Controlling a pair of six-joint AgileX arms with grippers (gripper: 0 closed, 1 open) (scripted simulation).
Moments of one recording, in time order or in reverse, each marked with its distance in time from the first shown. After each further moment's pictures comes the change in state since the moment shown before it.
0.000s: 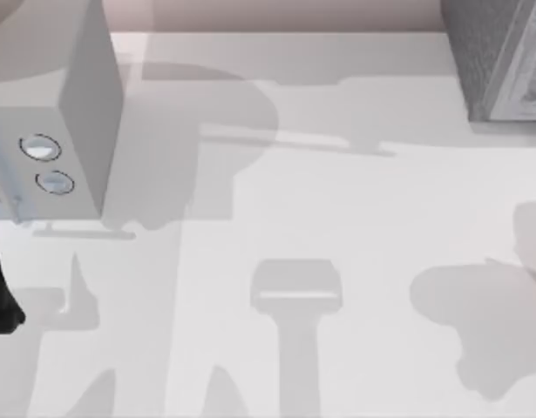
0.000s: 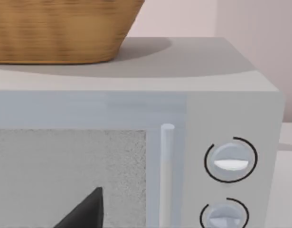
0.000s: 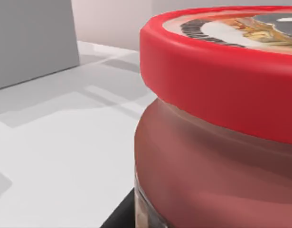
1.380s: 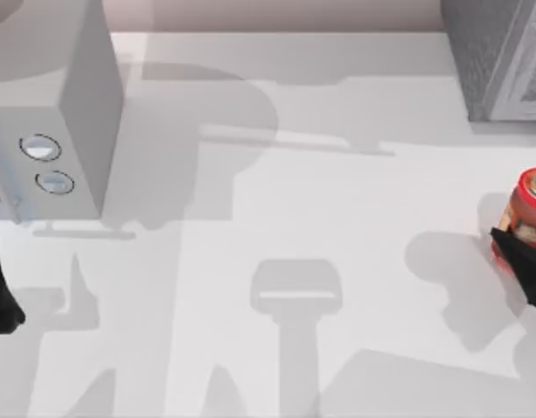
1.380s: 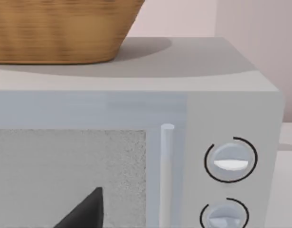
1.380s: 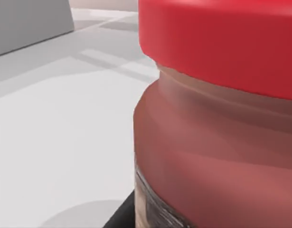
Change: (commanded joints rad) left arm 0.000 0.000 0.000 0.000 0.000 0.000; right arm 0.221 0.177 0.121 0.038 0.222 -0.016
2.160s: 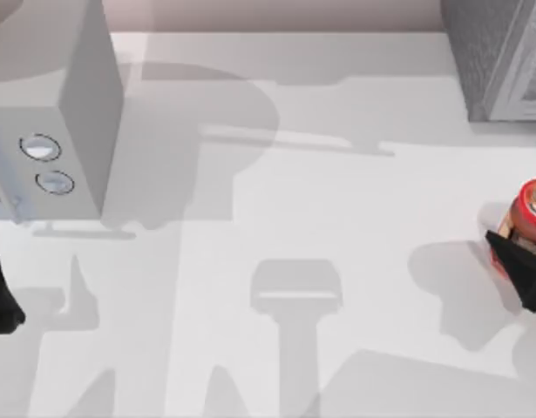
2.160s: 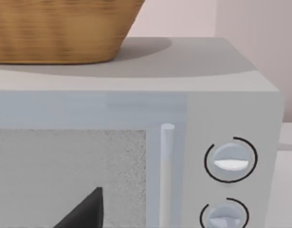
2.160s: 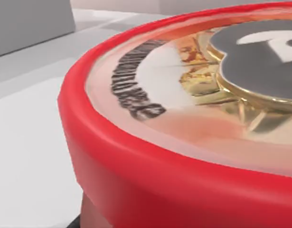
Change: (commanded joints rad) left arm 0.000 0.000 0.000 0.000 0.000 0.000; right arm 0.000 0.000 0.000 0.000 0.000 0.000
